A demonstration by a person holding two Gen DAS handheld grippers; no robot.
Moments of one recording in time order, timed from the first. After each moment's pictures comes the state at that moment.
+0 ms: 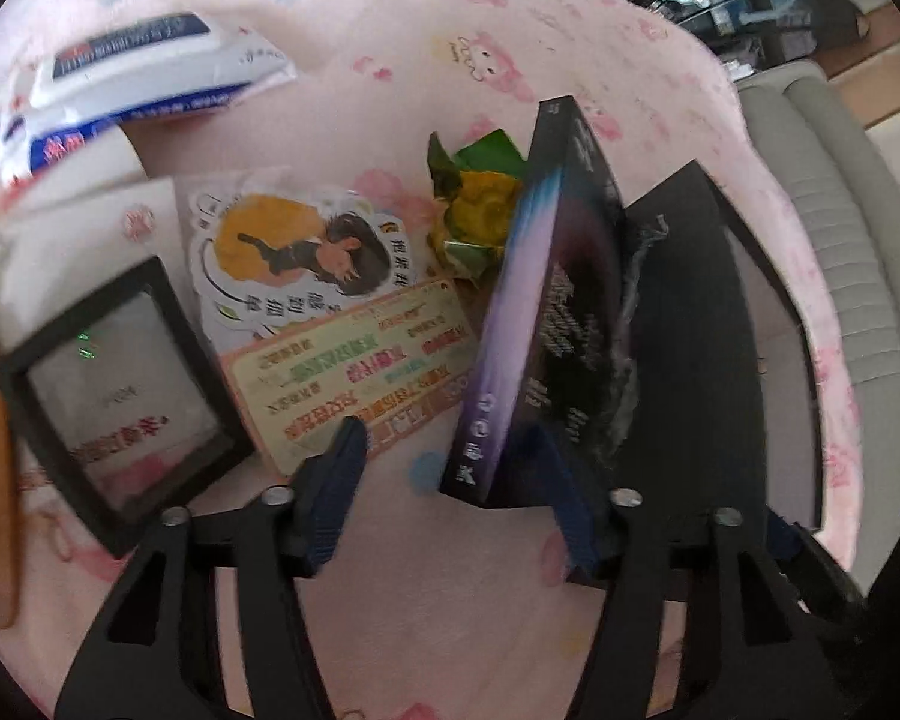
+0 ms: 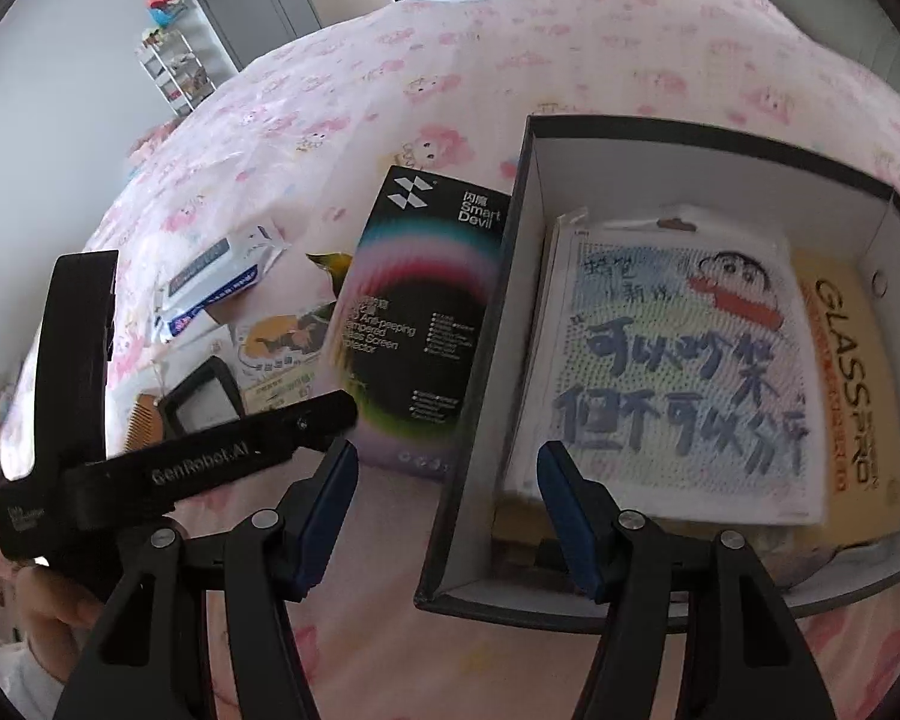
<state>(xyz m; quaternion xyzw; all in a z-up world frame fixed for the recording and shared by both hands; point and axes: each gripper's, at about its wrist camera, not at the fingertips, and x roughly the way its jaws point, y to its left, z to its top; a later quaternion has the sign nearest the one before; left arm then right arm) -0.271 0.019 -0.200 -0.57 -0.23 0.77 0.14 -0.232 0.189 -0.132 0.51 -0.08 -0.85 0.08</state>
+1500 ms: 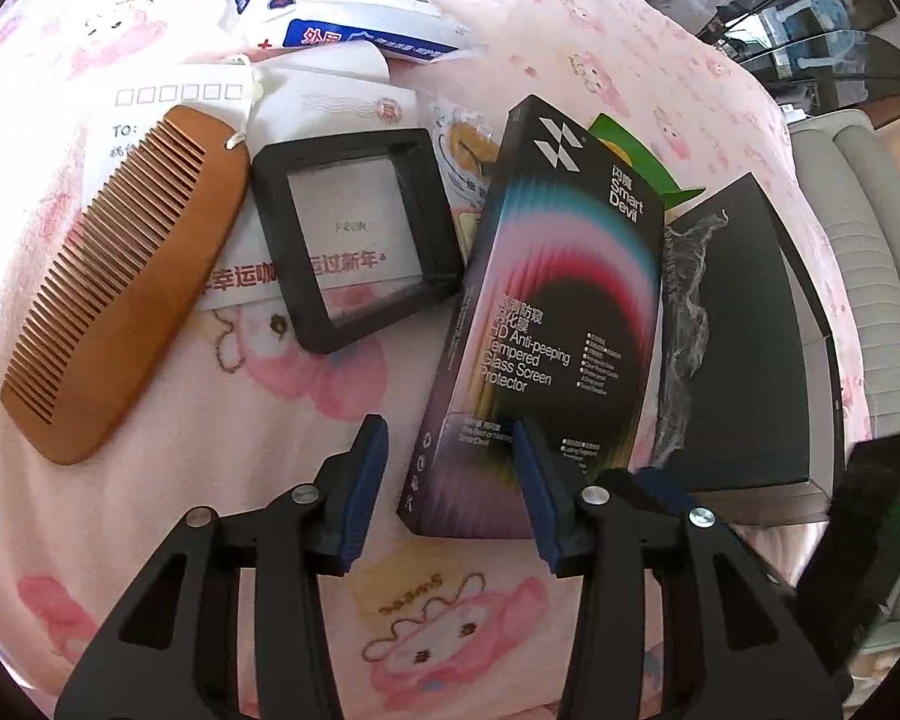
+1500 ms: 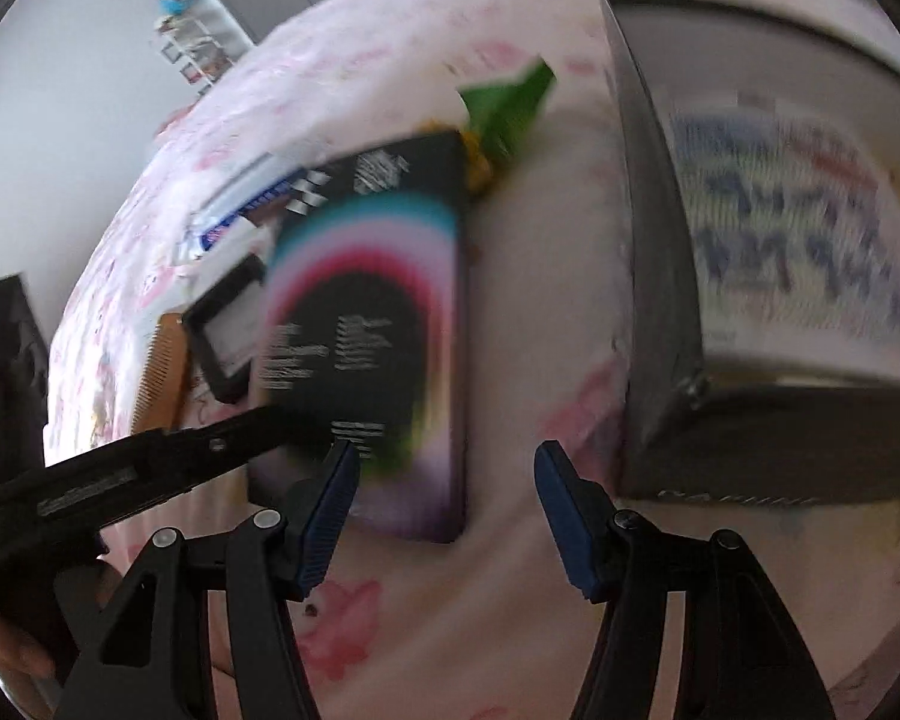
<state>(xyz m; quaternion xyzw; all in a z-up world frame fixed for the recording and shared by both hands) -0.195 -0.038 -0.205 -0.58 -0.25 0.77 0.06 -0.211 0.157 -0.202 0.55 -0.15 -0.81 0.13</state>
